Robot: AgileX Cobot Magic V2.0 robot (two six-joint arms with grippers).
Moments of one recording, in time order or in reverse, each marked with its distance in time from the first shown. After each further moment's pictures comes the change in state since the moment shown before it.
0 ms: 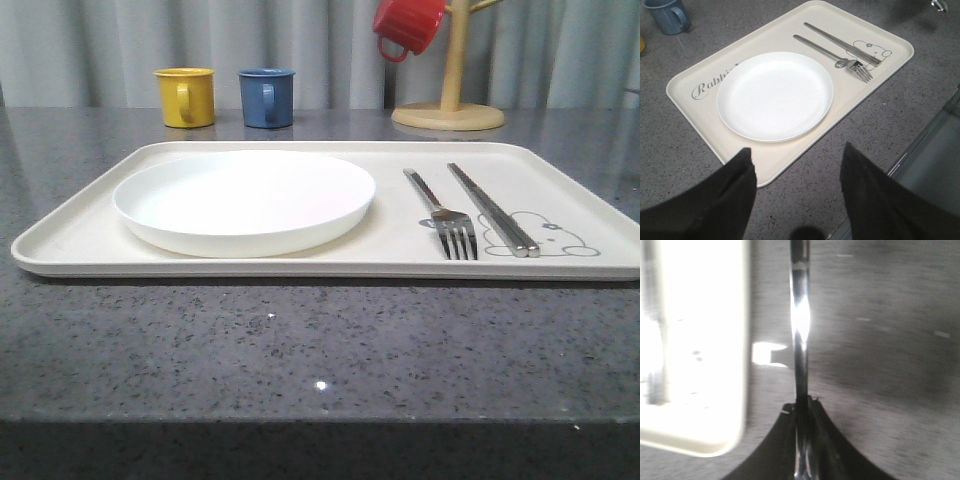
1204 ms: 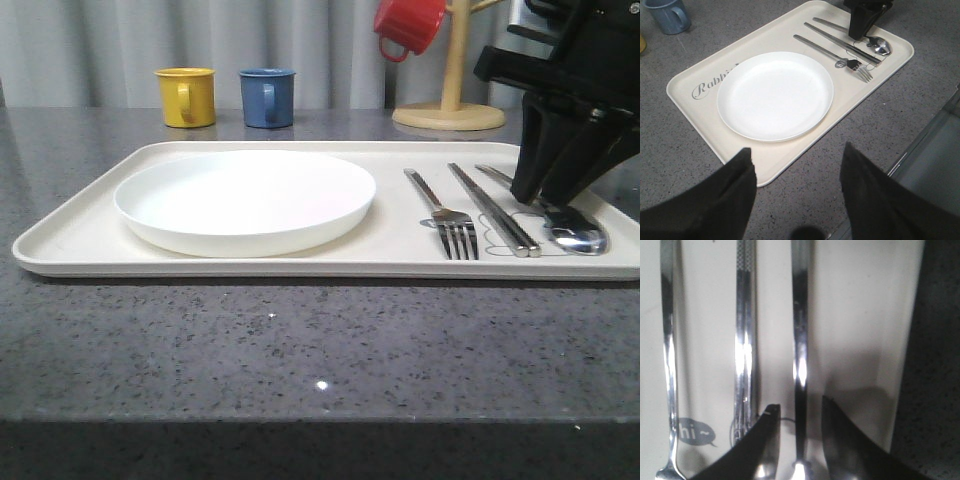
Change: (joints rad) left arm 0.000 0.000 0.000 0.000 0.000 0.000; right arm 0.165 0.202 0.000 0.109 -0.227 0.190
